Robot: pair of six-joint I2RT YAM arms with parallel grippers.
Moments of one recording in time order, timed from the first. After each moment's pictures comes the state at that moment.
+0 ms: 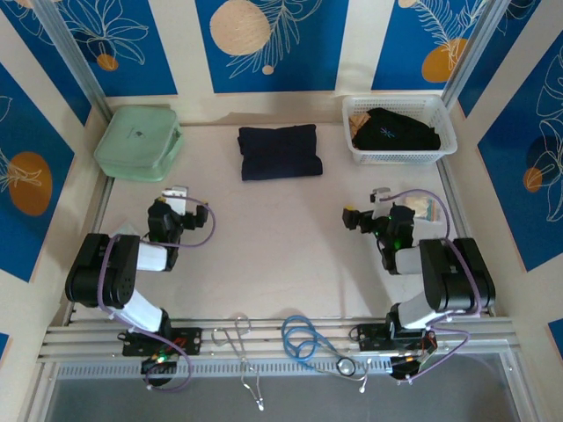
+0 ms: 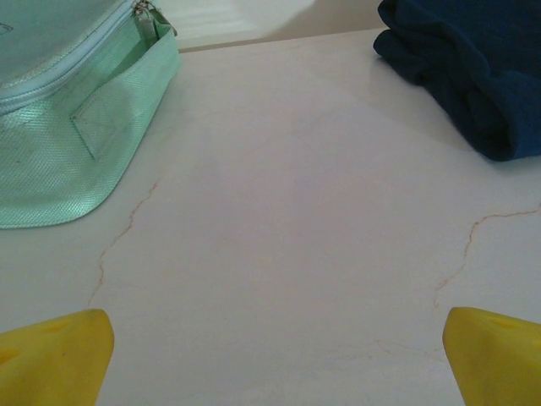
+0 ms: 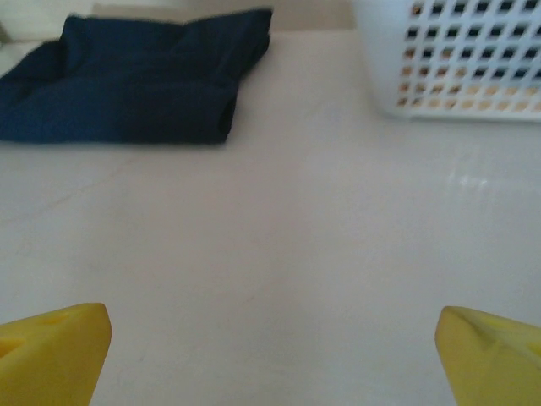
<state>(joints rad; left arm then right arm) -0.06 1.57 0.36 0.87 0.03 0.07 0.01 1.51 0.29 0.84 -0.30 0.04</state>
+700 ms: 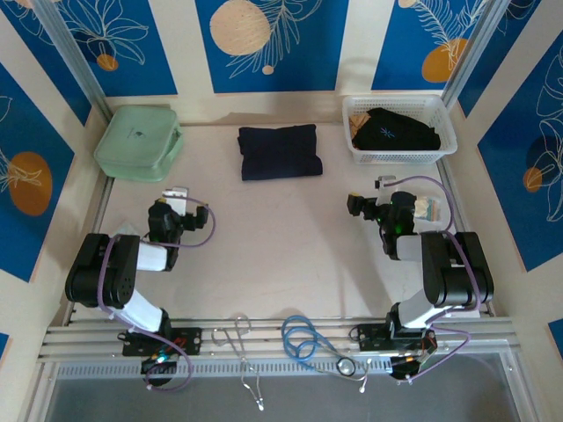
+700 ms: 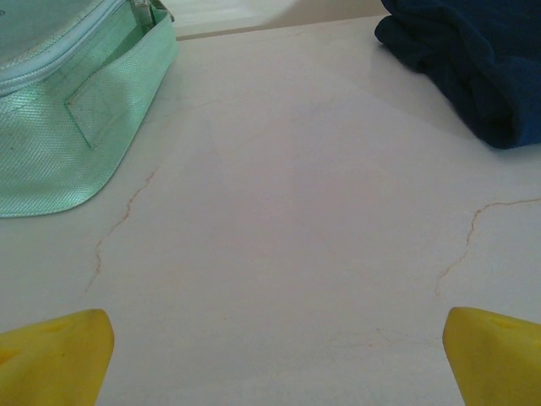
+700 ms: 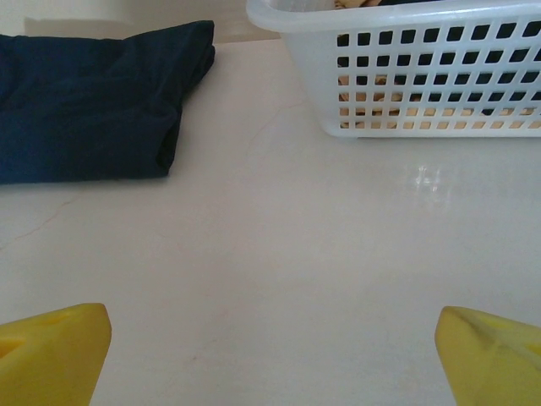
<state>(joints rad) -0.06 1.57 0.36 0.85 0.03 0.07 -0.01 1.53 0.42 0.71 -0.21 0.07</state>
